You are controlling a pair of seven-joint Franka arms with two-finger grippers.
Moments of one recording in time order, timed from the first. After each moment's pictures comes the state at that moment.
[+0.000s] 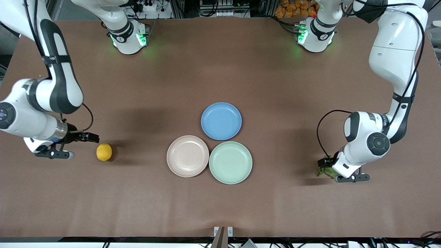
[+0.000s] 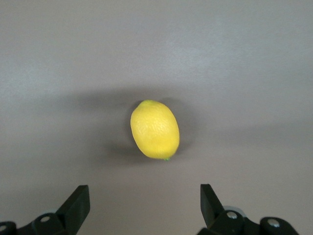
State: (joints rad) left arm 0.06 0.75 -0.15 -1.60 0.17 2.39 -0.22; right arm 0.04 0.38 -0.11 -1.83 0.08 2.13 -0.02
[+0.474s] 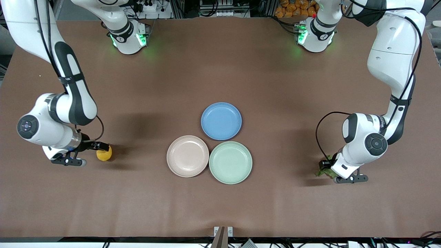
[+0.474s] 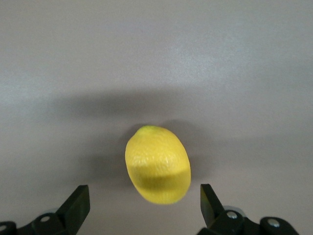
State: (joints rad) left arm 0.06 0.77 -0.15 -1.60 0.17 2.43 -0.22; right arm 0.04 0.51 -0.10 -1.83 0.12 2.30 -0.02
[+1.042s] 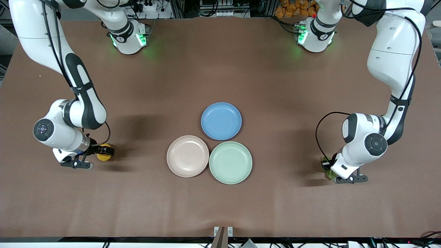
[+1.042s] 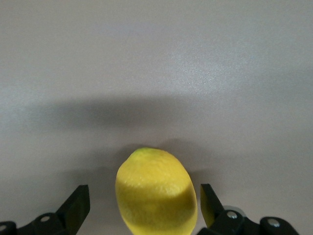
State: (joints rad) left arm 0.06 0.77 -0.15 -1.59 0.17 2.43 -0.22; right arm 0.05 0.59 -0.10 -1.84 0.12 2.44 -0.02
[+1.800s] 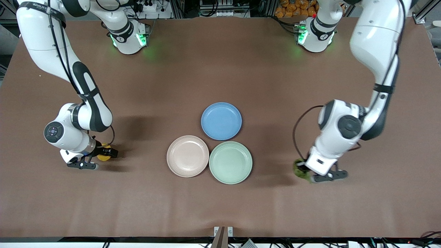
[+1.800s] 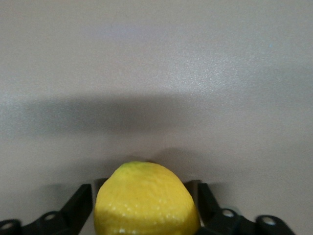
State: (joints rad) left arm -0.14 0.64 -0.18 -1.56 0.17 2.43 -0.53; right arm 0.05 0.65 -0.10 -1.85 0.12 2.52 -0.02
